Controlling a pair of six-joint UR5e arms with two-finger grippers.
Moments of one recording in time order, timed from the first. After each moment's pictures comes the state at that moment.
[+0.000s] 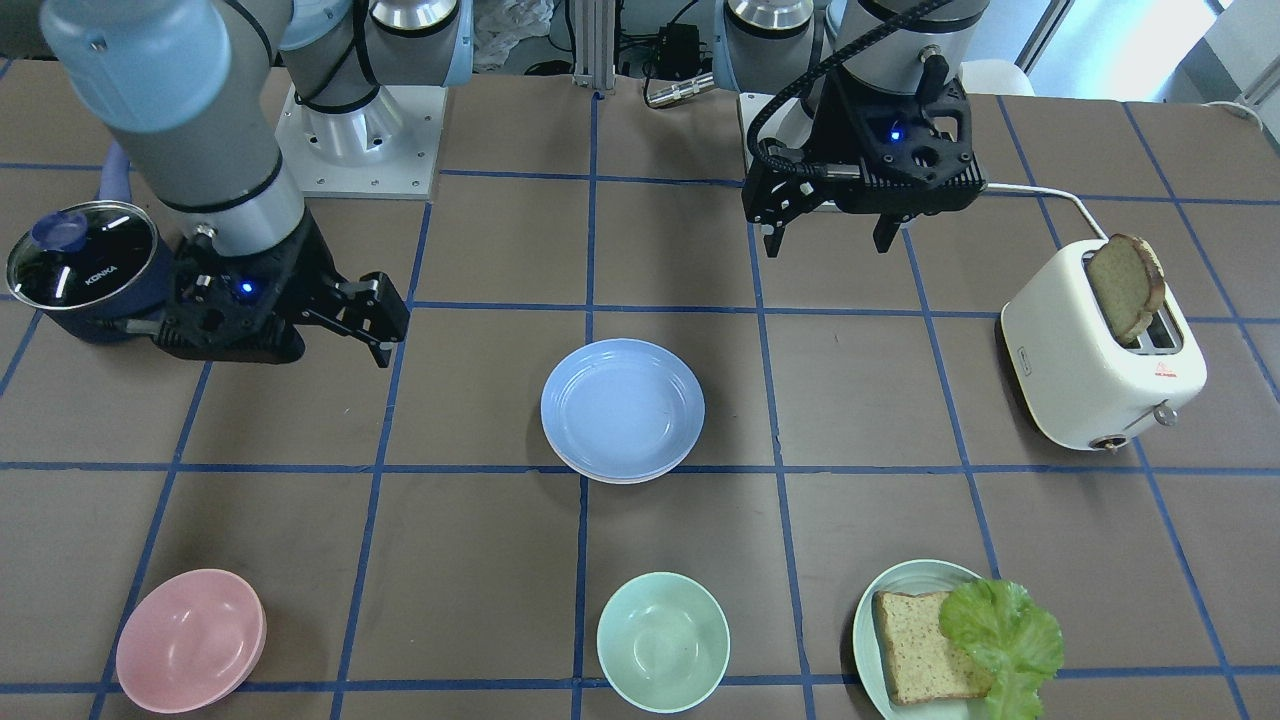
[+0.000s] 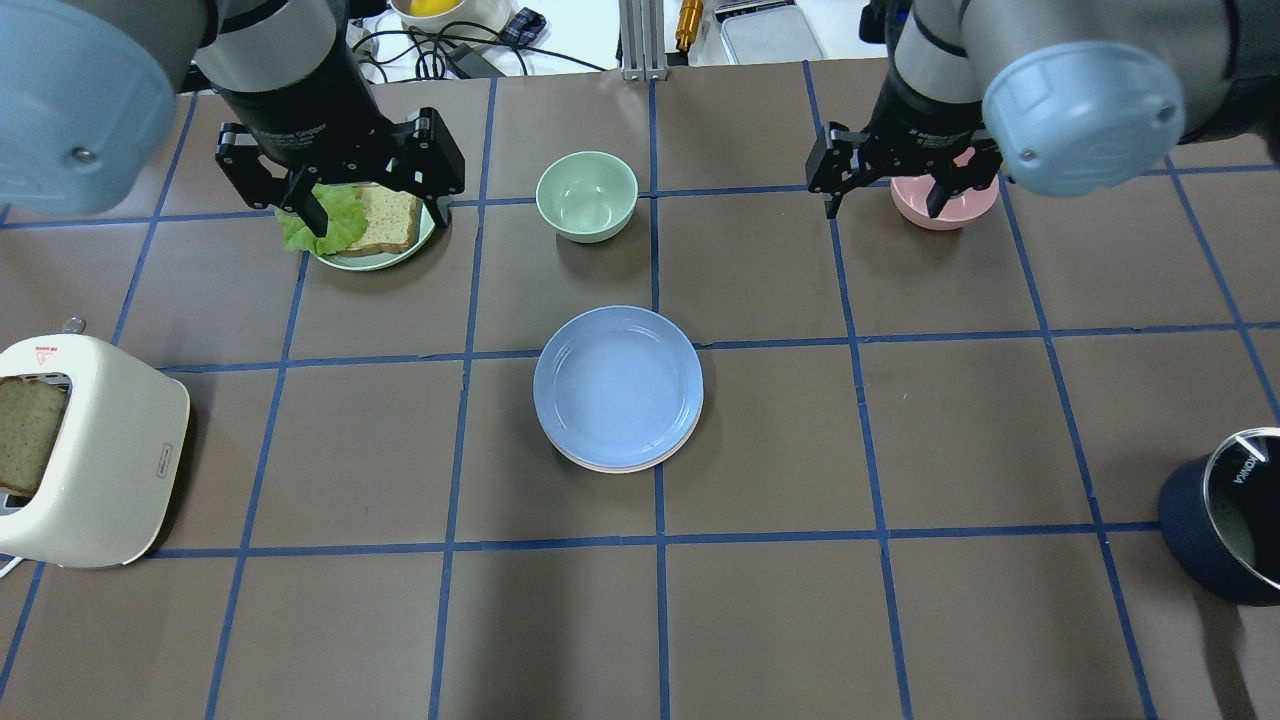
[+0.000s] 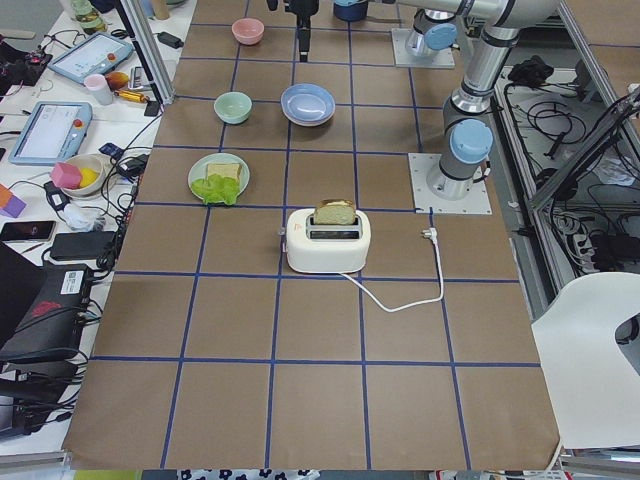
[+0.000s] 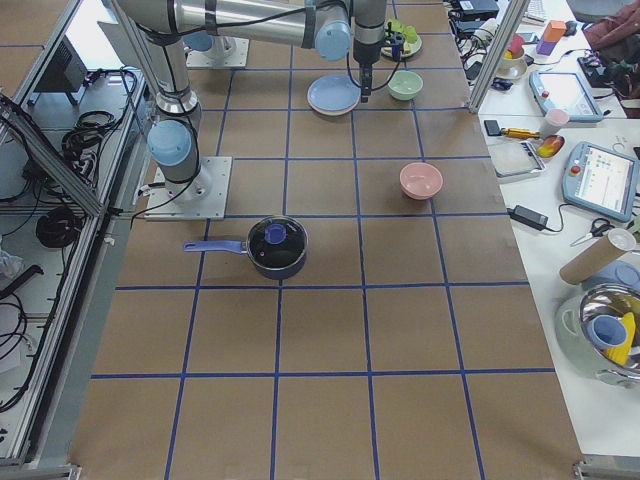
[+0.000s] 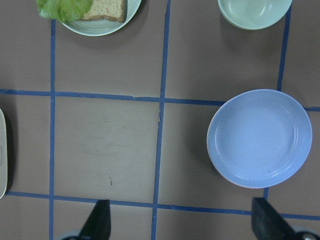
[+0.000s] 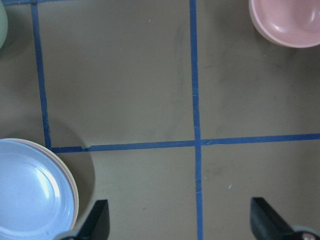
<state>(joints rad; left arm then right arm) -1.68 -1.60 -1.48 -1.59 1.60 -0.15 1.60 -1.45 1.57 -1.74 -1.56 0.05</state>
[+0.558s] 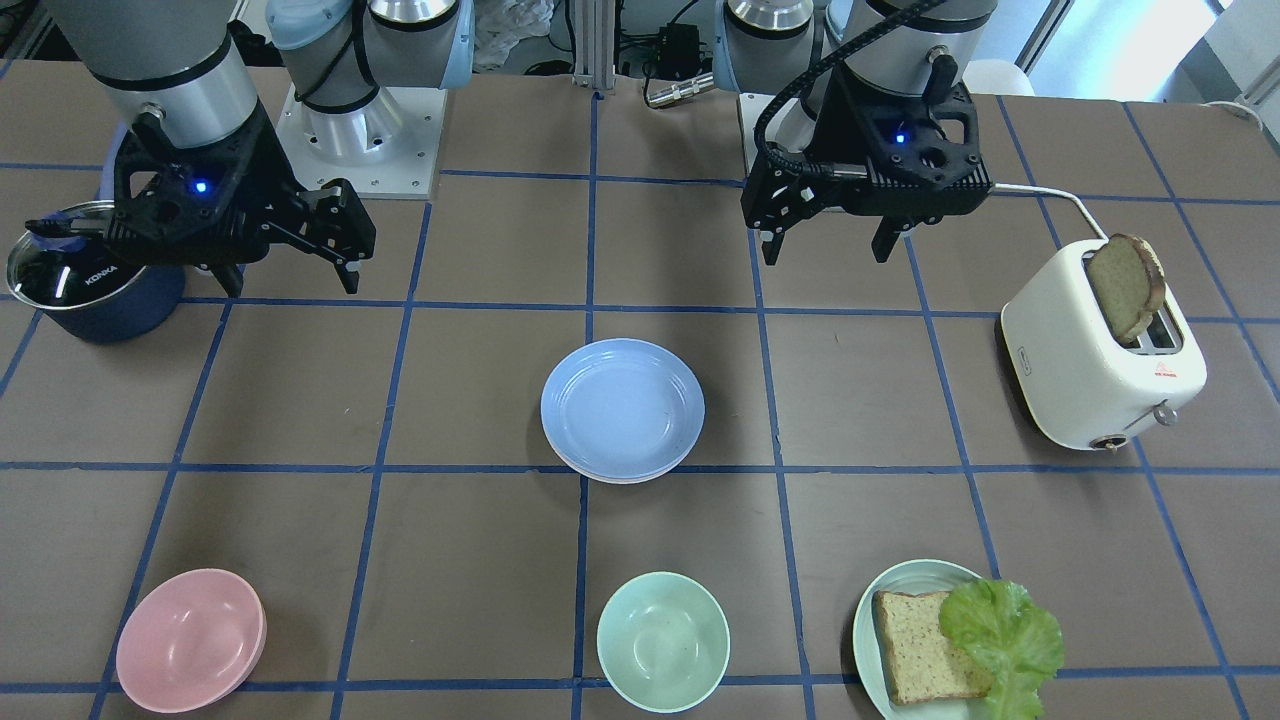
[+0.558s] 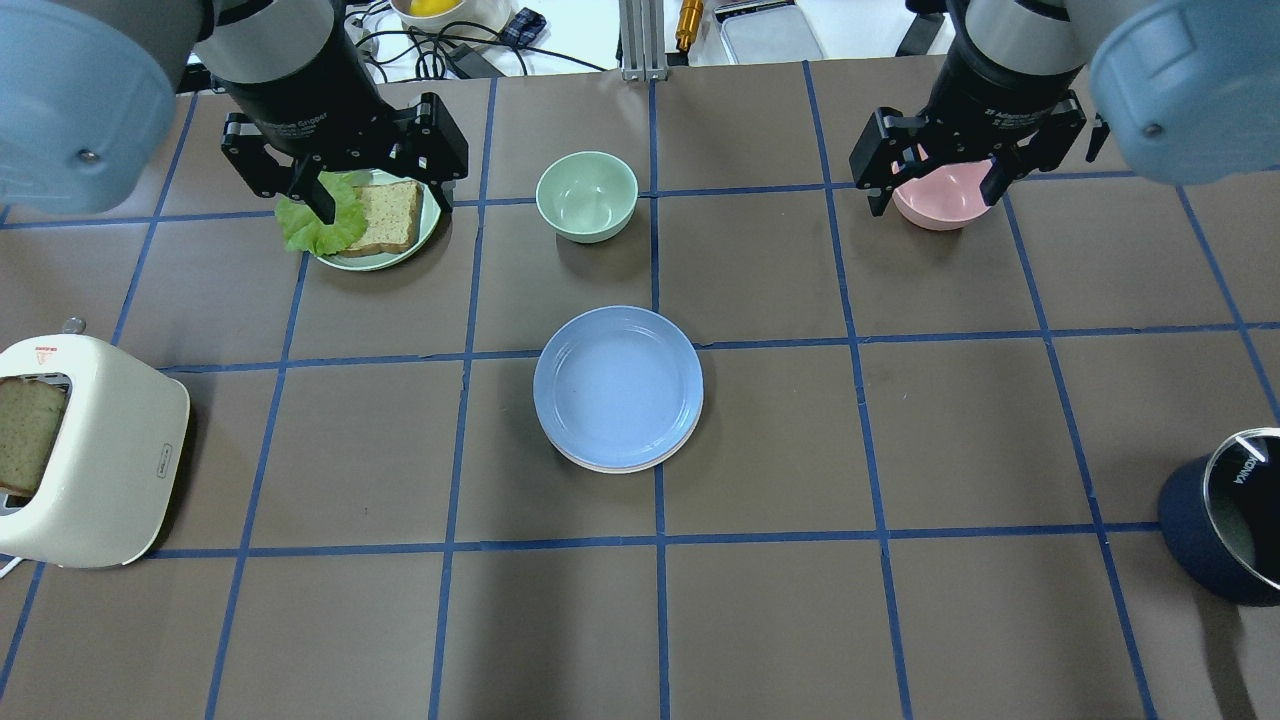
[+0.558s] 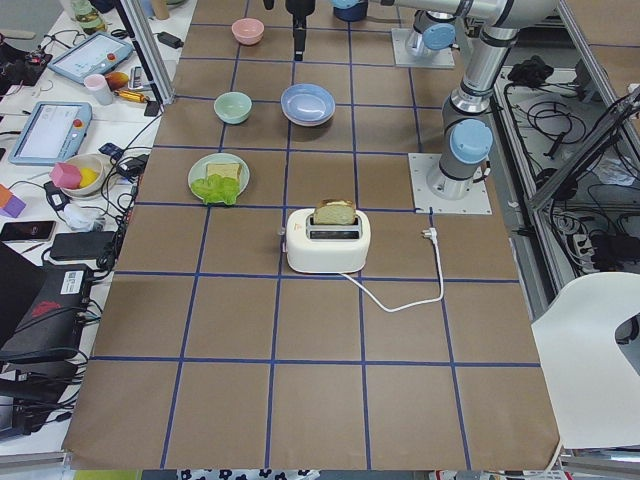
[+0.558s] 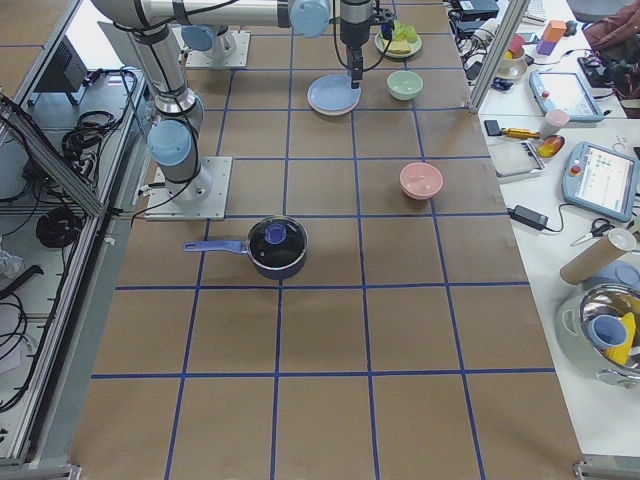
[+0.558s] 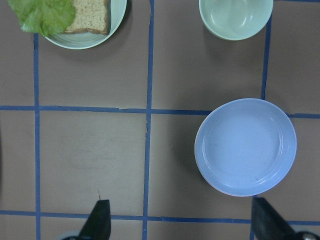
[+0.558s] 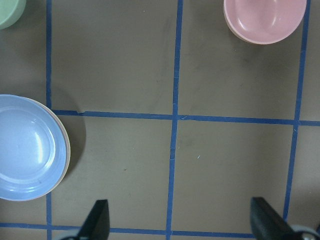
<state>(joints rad) -1.67 -1.60 -1.48 -1.56 1.58 -0.15 1.58 -1.55 1.56 -1.65 -1.57 -0.05</state>
